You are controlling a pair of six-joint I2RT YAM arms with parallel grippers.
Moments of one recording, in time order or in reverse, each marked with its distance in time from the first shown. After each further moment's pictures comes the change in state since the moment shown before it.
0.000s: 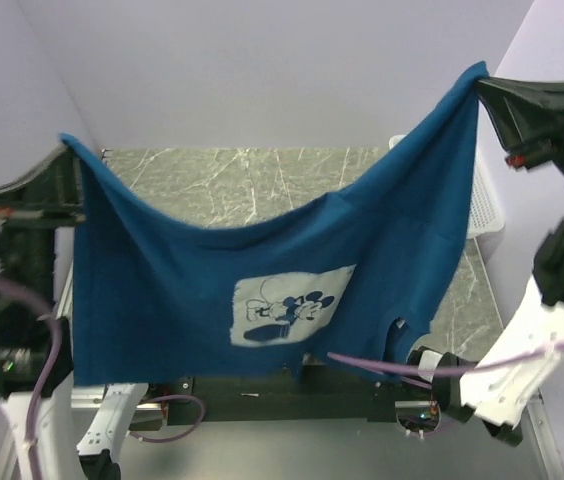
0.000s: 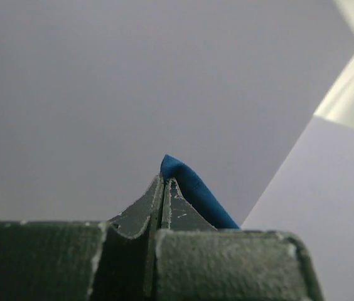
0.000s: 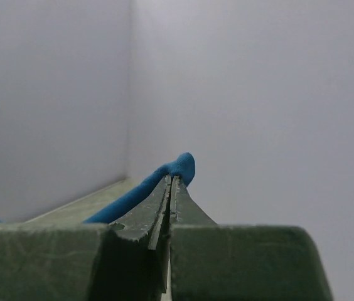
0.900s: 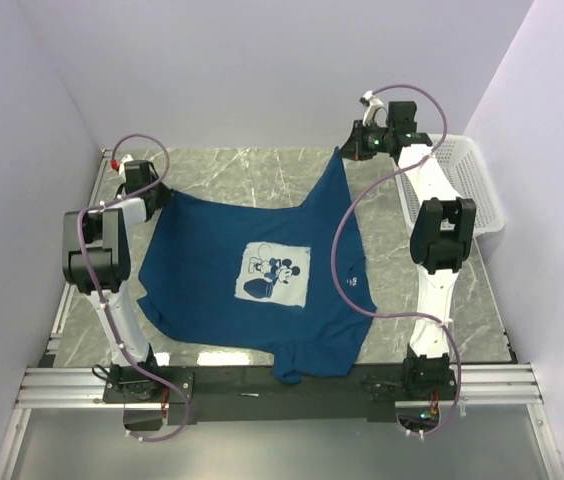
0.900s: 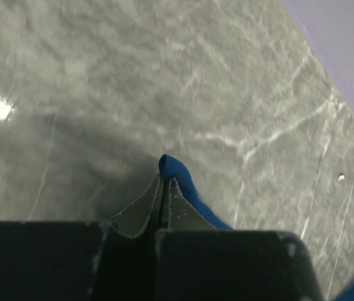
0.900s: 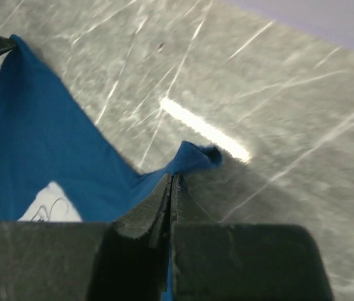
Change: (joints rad) left arm 0.037 1.320 -0.207 0.285 -0.109 -0.016; right arm 0.521 1.028 -0.217 -0.351 0.318 -0.674
